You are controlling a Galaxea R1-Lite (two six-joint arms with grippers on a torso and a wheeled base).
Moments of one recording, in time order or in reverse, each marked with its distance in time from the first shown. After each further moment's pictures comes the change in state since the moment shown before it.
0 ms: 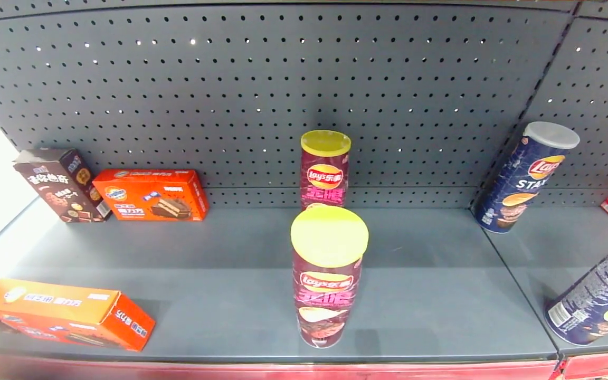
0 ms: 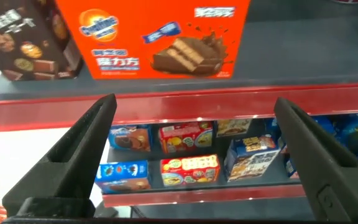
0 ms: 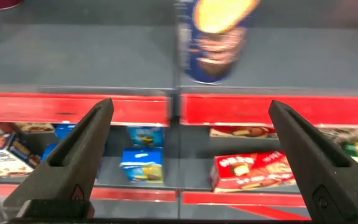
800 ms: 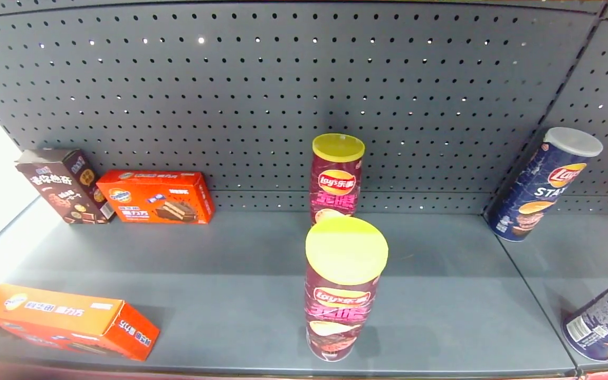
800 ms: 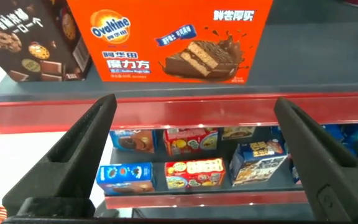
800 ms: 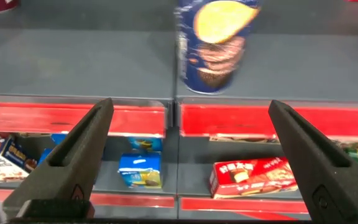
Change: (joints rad) left arm 0.000 0.000 0.000 -0.001 0.004 -0.001; right arm 0.000 0.000 0.000 0.000 0.001 0.000
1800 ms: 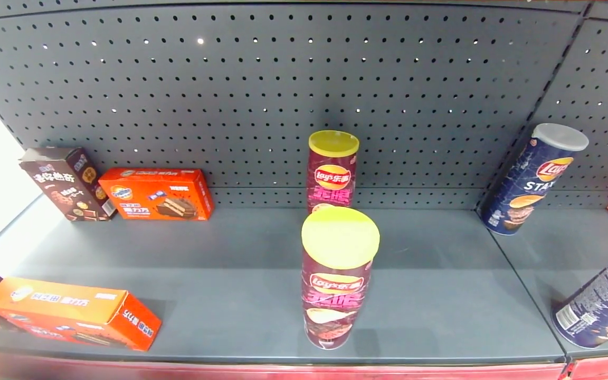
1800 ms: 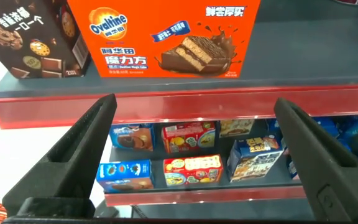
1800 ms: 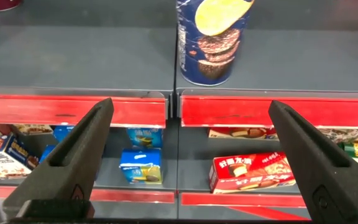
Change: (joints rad) left arm 0.000 0.000 0.000 0.000 -0.001 0.000; right arm 0.000 0.000 0.001 -0.001 0.000 0.001
